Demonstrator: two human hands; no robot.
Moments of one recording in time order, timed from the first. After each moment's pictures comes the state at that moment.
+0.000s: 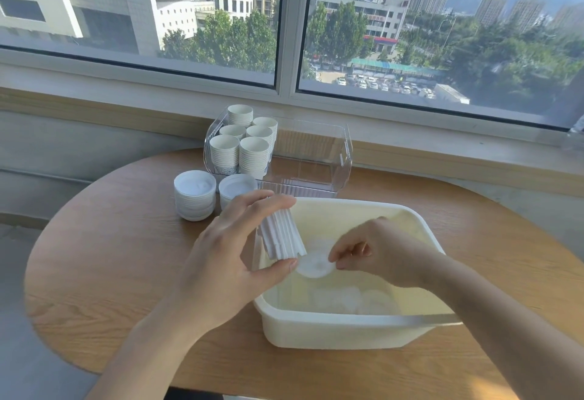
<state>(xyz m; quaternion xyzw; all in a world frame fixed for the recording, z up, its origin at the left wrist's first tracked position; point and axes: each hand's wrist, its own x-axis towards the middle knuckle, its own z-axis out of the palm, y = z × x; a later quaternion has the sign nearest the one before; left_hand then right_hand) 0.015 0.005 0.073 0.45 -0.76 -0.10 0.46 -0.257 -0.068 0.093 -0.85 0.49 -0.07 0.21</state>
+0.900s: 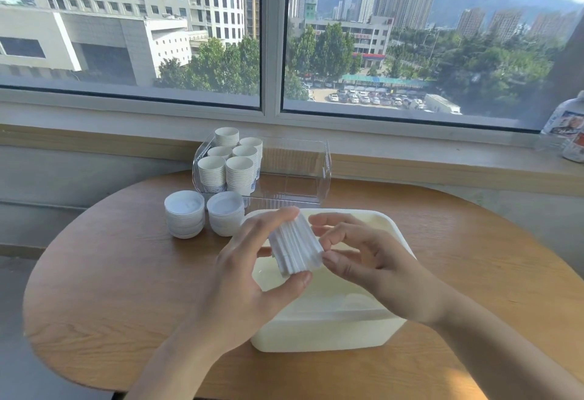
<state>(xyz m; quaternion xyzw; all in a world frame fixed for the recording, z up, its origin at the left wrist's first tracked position) -0.034 0.029 0.083 0.43 -0.74 -0.17 0.49 -0.266 0.004 0.122 -0.75 0.33 -0.34 0.45</state>
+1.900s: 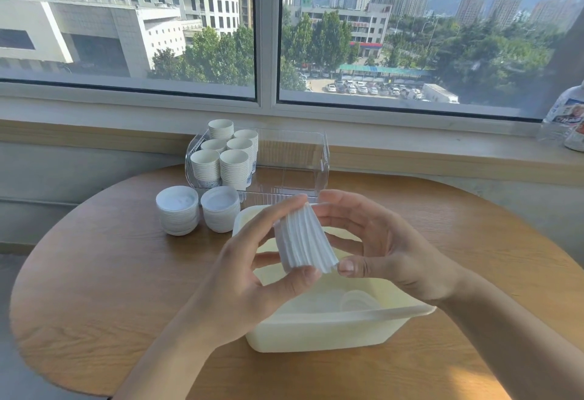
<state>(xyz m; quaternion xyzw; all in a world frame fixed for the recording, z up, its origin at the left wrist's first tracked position) -0.037 0.023 0.098 0.35 -0.72 -0.36 0.48 -0.282 -0.020 0.124 -0.71 0.29 -0.34 0.55</state>
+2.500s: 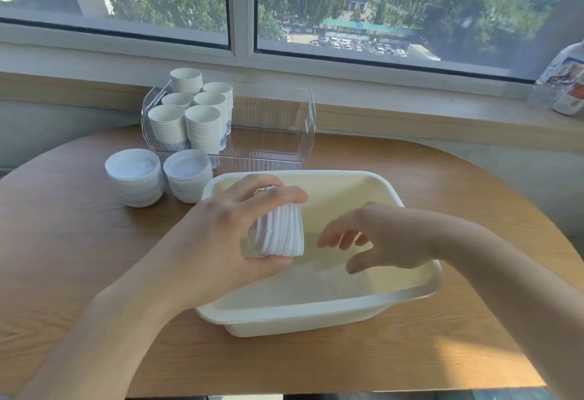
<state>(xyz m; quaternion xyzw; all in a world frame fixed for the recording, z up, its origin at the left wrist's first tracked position) -0.025 -0.028 0.082 0.39 -0.86 -0.13 0.30 -0.301 -0.064 0.110 -0.83 0.48 0.11 0.26</state>
